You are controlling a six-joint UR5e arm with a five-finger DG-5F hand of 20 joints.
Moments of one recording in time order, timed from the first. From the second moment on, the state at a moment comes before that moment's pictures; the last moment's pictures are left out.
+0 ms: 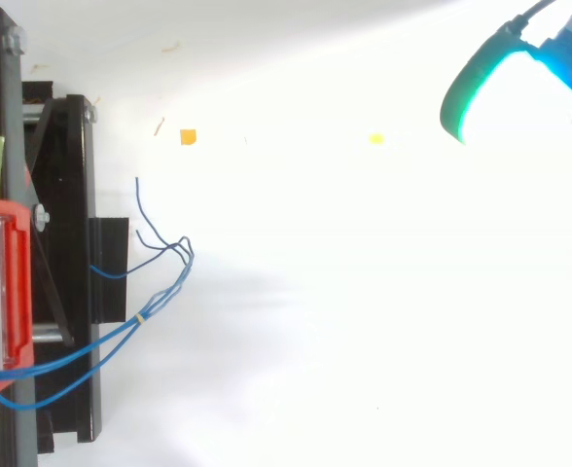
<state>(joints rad) 0.07 -1.73 -1.58 -3.04 -1.36 -0.27</state>
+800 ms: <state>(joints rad) 0.07 -1.73 -1.58 -3.04 -1.36 -0.27</state>
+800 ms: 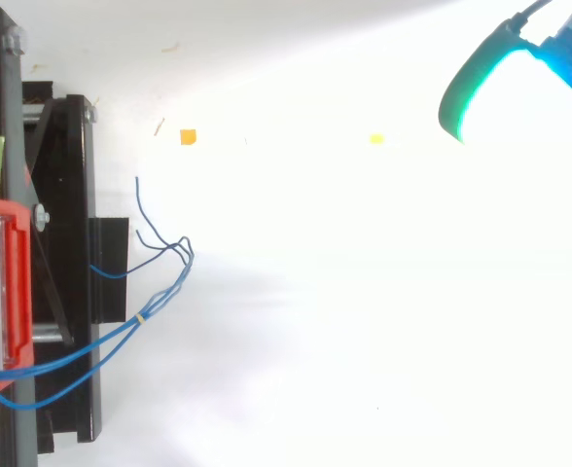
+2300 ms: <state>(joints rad) 0.07 -1.73 -1.58 -3.04 -1.36 -0.27</state>
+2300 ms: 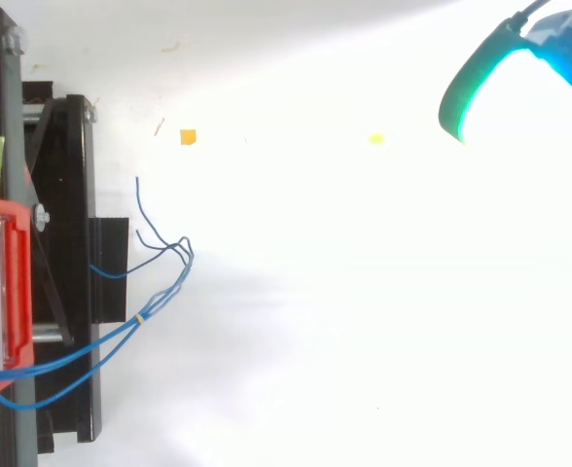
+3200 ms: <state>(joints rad) 0.07 -1.73 -1.58 -3.04 -1.36 -0.27</state>
